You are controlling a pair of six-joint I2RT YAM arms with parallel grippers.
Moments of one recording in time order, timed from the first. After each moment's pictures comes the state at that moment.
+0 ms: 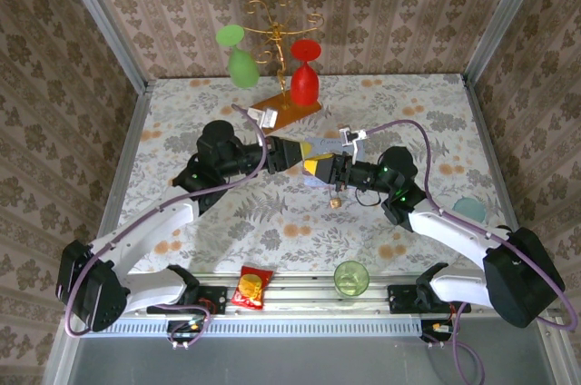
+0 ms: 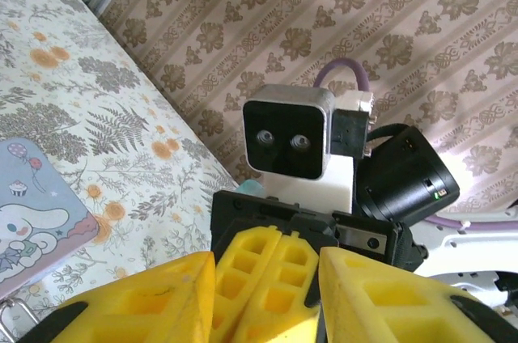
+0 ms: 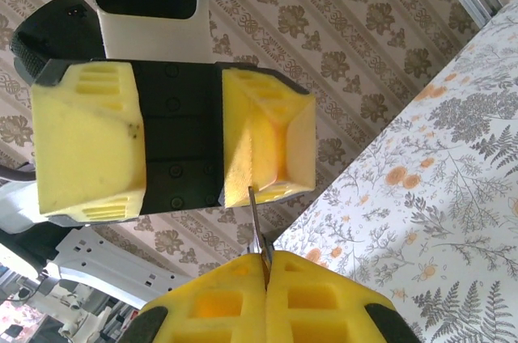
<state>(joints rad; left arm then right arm) -0.68 1.18 0.90 0.21 0.69 -0.75 0.53 1.22 0.60 0.73 -0.72 0.84</state>
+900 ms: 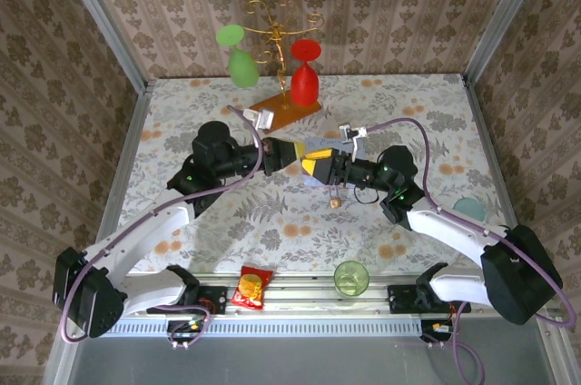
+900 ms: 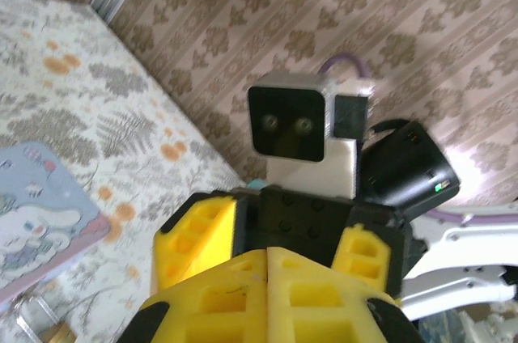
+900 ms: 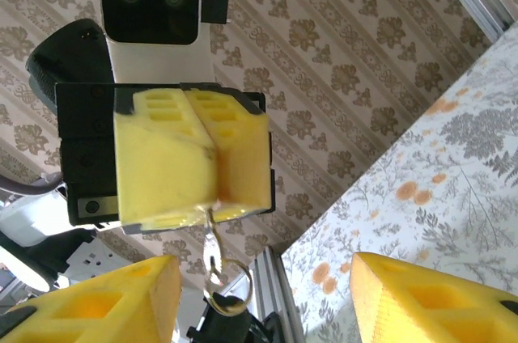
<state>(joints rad) -0.67 1.14 0.90 0.19 0.67 -0.73 0.53 1.24 0.61 0.81 -0.71 0.88</state>
